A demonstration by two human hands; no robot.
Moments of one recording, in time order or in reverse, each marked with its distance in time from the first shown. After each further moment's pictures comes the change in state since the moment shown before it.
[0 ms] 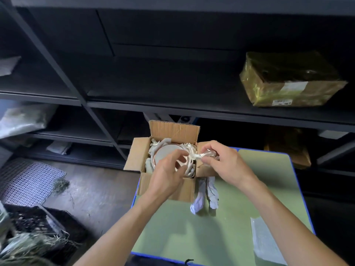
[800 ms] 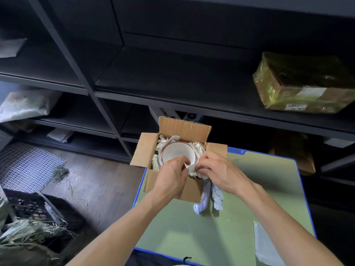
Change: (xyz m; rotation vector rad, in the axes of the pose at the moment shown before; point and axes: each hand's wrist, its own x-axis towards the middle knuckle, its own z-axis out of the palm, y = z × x) left_hand 0.006 -0.034 0.012 0.209 -0.018 0.007; right_hand 0.020 0.018 0.038 -0.330 -0.262 -0.221
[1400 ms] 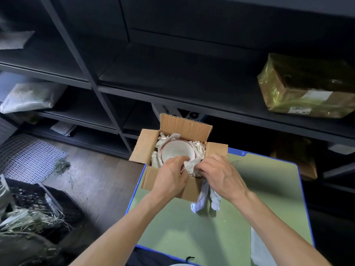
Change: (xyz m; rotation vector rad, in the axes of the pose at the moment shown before) left_hand -0.010 0.001 0.012 -0.015 0.093 0.008; right_hand -0.006 0.018 0.024 -0.369 0.255 -0.232
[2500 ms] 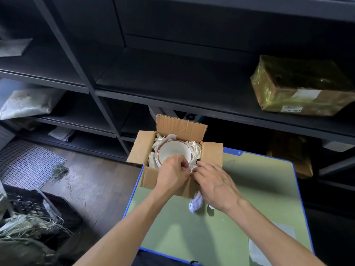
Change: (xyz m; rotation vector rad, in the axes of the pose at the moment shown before) left_hand 0.012 0.006 0.013 -0.017 -0.014 -0.115; right_hand -0.022 -0.018 0.007 -0.153 -0.089 -0.053
